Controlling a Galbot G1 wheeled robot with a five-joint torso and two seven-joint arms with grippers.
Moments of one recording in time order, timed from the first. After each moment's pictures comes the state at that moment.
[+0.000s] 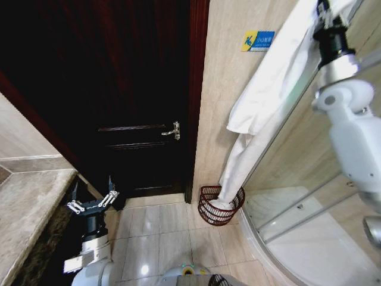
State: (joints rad) left arm 1.72 -1.53 -0.74 -2.19 -0.17 -0.54 -0.07; right arm -0.31 0.63 0.36 1.65 1.07 0.19 -0.07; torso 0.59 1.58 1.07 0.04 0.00
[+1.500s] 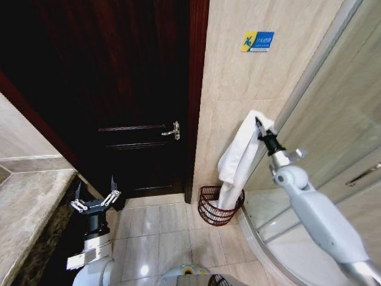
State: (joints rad) left arm 1.72 -1.53 -0.72 -2.17 -0.17 -0.54 -0.07; right arm -0.96 0.84 0.44 1.67 0.85 0.28 -0.13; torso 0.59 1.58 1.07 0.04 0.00
